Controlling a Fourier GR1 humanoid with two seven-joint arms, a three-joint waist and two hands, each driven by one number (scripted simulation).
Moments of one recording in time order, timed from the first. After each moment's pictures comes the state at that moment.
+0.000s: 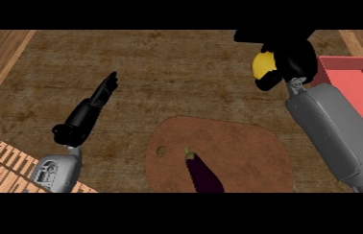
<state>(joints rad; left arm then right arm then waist) -0.21 0.16 0.02 -1.36 -0.13 -0.22 -0.18 -0.74 -0.43 0.34 -1.12 0.86 -0.02 0.55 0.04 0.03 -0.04</state>
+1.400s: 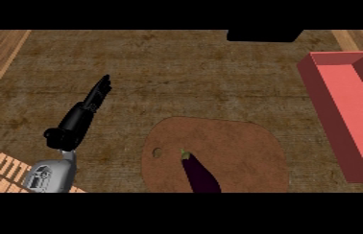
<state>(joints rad) -0.17 0.16 0.05 -1.39 -0.13 -0.22 -0.17 -0.83 -0.71 -0.08 -0.77 0.86 -0.17 0.68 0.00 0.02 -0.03</state>
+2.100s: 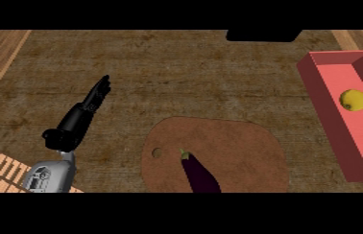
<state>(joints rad) -0.17 0.16 0.05 -1.39 -0.12 -0.22 -0.17 -0.74 -0.82 -0.19 -0.58 0.67 0.20 0.43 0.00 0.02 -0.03</state>
